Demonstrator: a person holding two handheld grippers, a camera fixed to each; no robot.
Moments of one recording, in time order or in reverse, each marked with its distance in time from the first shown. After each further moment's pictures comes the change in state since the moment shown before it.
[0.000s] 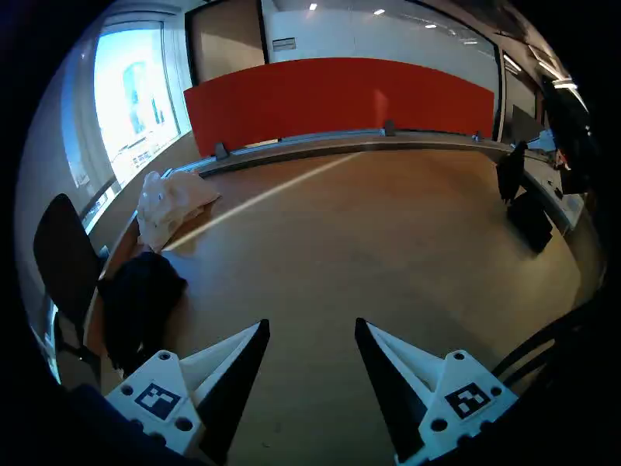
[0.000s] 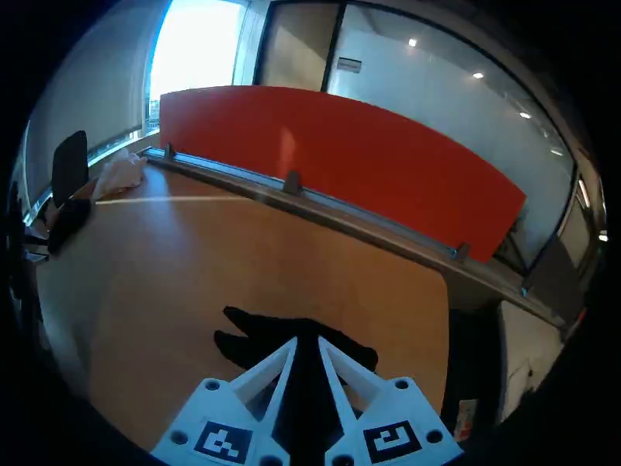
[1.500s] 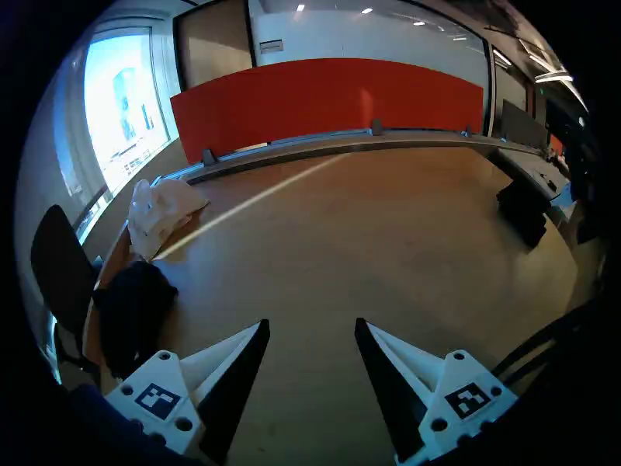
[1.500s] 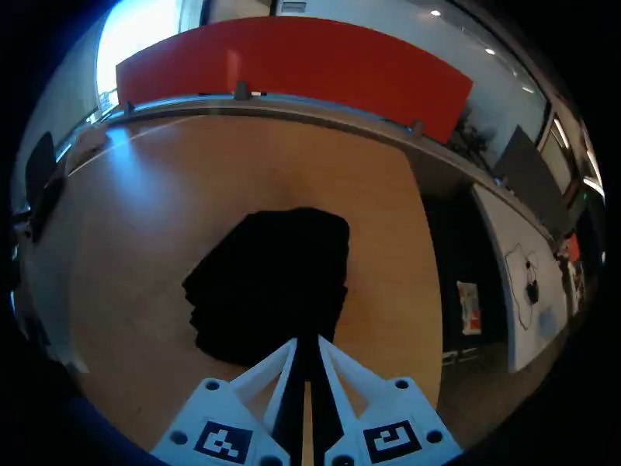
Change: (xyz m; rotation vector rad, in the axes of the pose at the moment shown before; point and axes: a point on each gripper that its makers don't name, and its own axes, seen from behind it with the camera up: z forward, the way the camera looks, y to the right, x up) left arm 0.008 0.012 0.000 -0.035 0.006 0.038; right arm -0.212 0.012 -0.074 -0.135 -0.284 0.194
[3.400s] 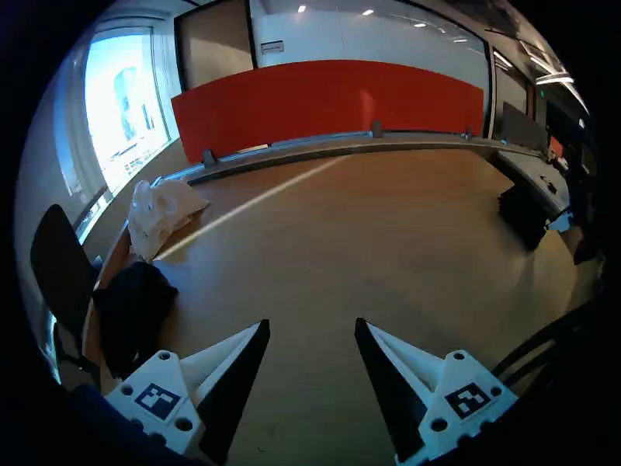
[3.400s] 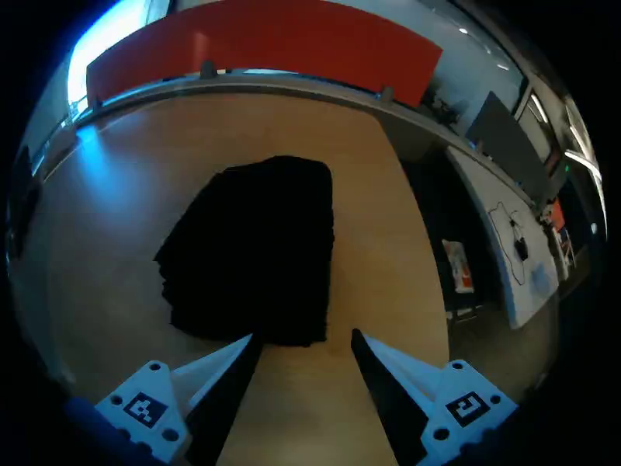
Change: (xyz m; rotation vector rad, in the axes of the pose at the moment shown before) left arm 0.003 -0.001 -0.001 -0.002 0.008 -0.008; right arm -0.049 0.001 0.012 -0.115 -0.051 0.084
